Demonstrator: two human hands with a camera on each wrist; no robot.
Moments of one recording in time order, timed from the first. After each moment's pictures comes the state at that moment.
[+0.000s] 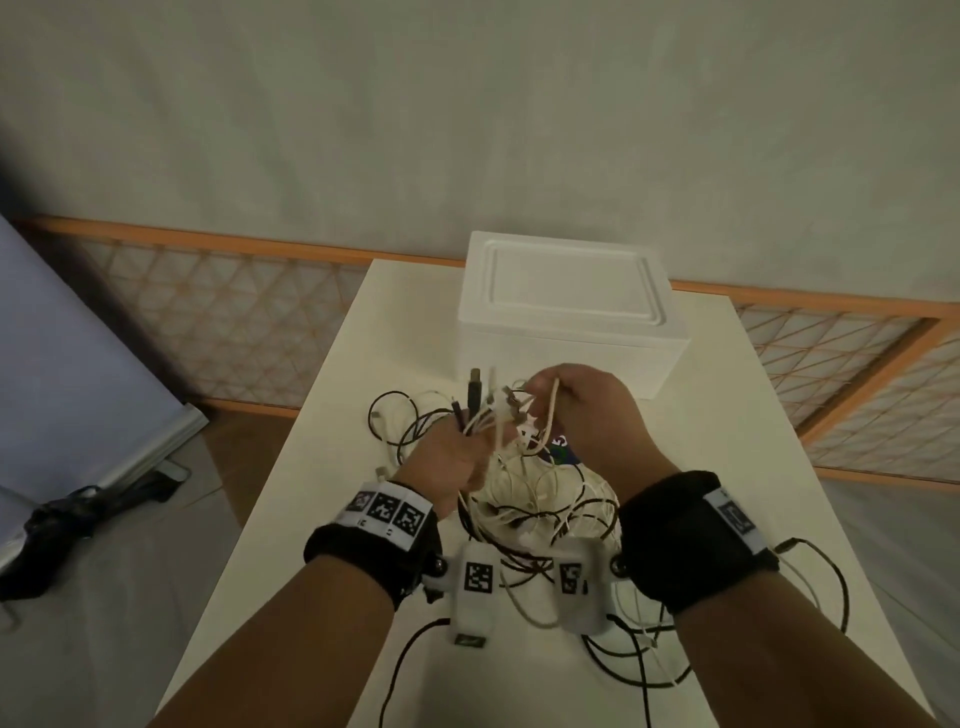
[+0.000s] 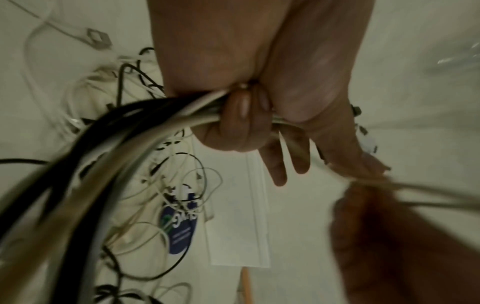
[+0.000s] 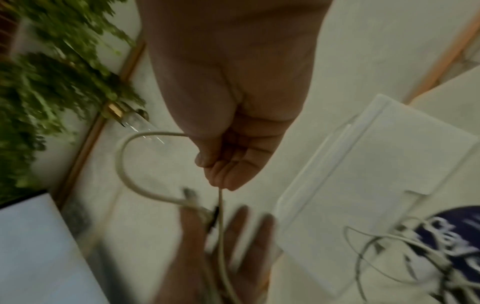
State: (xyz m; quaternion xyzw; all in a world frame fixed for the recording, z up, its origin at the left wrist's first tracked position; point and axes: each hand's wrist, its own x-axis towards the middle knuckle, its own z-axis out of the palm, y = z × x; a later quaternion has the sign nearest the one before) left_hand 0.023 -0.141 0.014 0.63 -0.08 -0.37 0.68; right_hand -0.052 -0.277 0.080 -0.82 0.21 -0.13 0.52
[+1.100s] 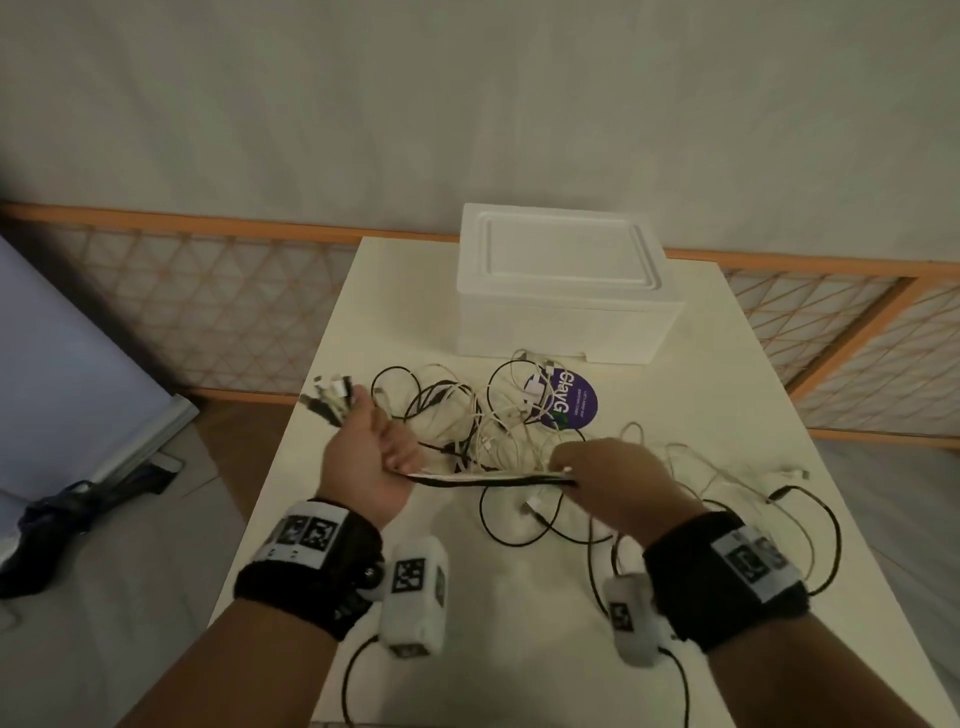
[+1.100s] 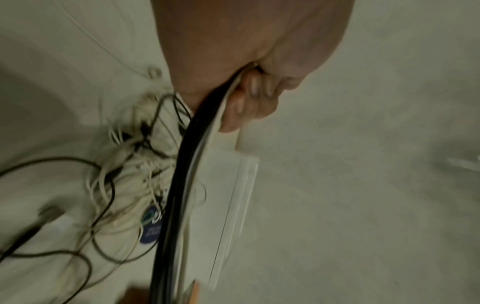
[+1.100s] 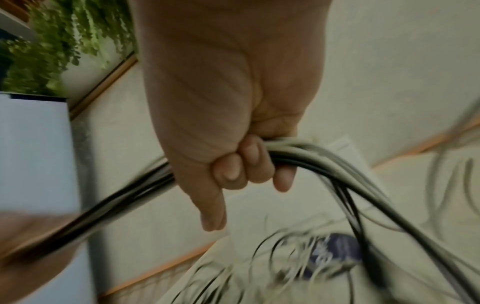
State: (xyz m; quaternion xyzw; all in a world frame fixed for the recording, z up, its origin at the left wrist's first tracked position) left_hand 0.027 -0.065 0.017 0.39 0.16 -0.31 0.85; right_hand -0.112 -0.260 0.032 -0.98 0.14 0.11 0.07
